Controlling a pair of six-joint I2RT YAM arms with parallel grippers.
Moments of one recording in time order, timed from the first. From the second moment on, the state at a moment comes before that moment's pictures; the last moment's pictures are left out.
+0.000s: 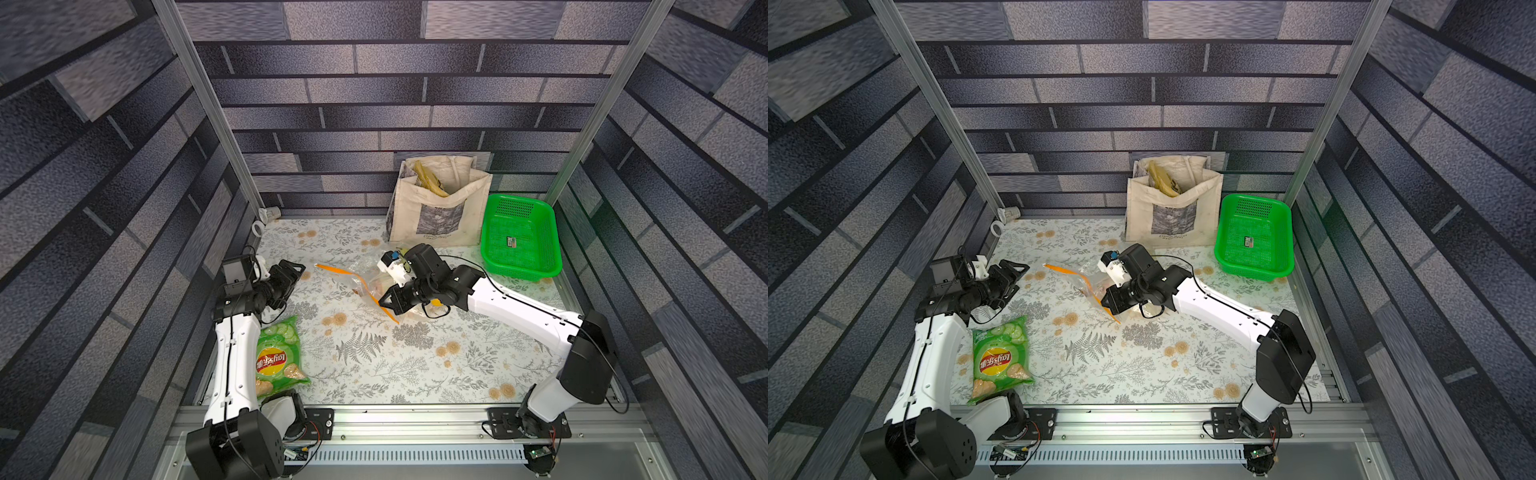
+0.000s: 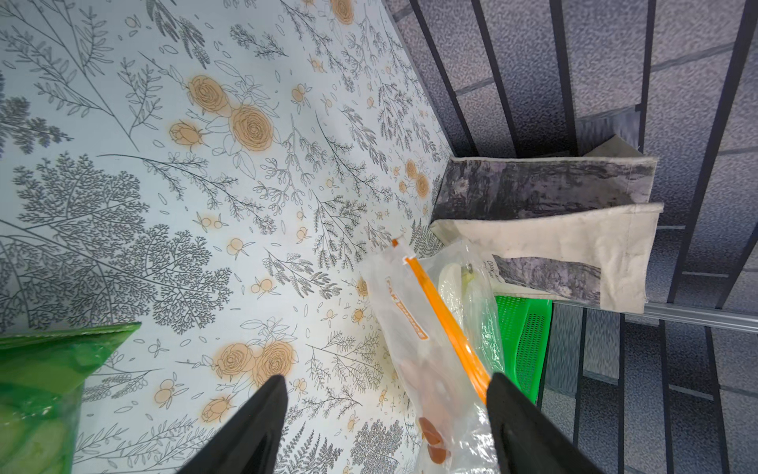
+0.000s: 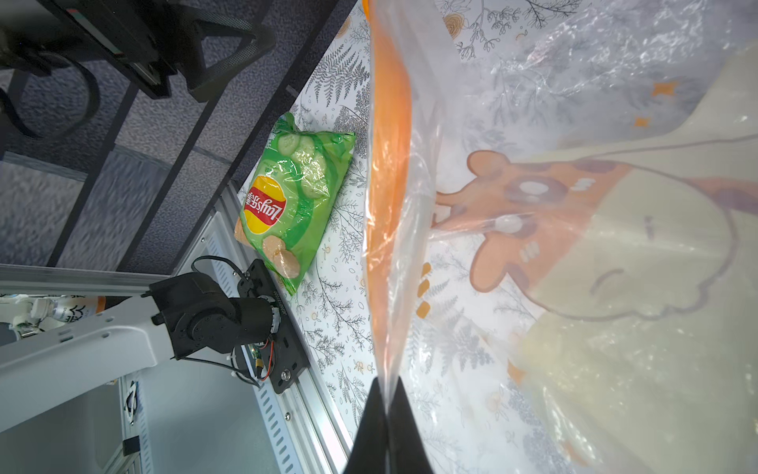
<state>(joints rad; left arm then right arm) 0.37 1.08 0.91 -0.58 0.62 -0.72 0.86 1.60 1.36 -0.54 -0.45 0.36</state>
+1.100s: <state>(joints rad) 0.23 1.67 1.51 -0.69 1.17 0.38 0.52 1.45 1.36 -0.69 -0.97 0.23</state>
